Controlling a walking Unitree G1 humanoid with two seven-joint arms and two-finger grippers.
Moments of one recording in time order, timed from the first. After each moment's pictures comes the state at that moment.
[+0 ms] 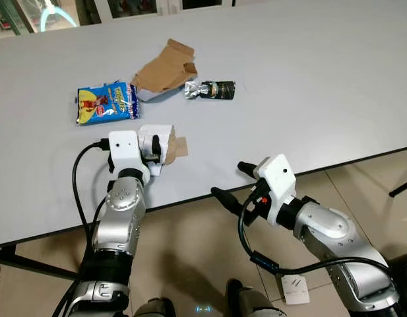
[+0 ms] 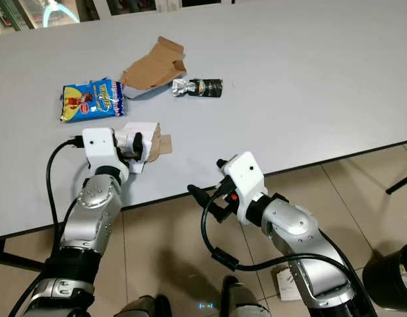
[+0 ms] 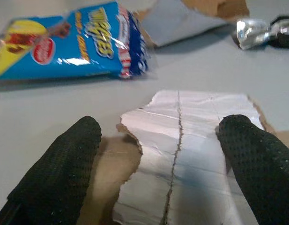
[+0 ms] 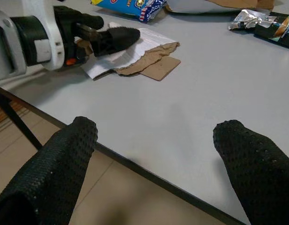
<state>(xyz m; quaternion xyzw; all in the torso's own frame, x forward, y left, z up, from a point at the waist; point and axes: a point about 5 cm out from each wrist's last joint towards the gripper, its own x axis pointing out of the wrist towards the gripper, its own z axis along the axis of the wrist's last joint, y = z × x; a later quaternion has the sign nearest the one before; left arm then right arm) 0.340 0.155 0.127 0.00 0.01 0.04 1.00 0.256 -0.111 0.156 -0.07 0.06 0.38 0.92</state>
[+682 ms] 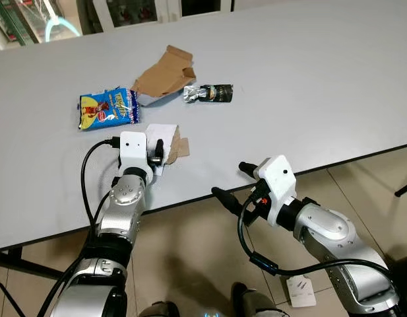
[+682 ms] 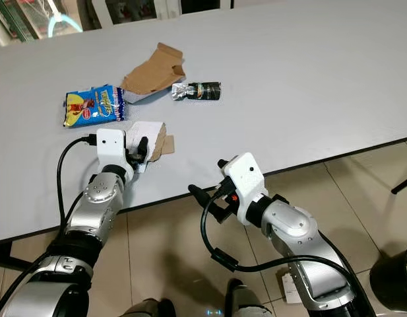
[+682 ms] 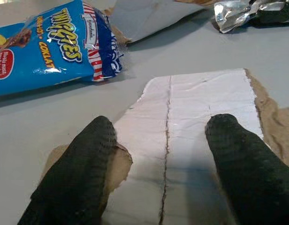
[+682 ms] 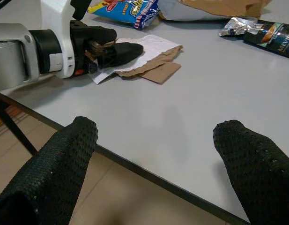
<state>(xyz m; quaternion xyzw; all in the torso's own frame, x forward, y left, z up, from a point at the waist) 0.356 0.158 0.108 0.04 0.03 0.00 1.00 0.255 -0.112 0.155 -0.08 0.06 0.37 0.92</state>
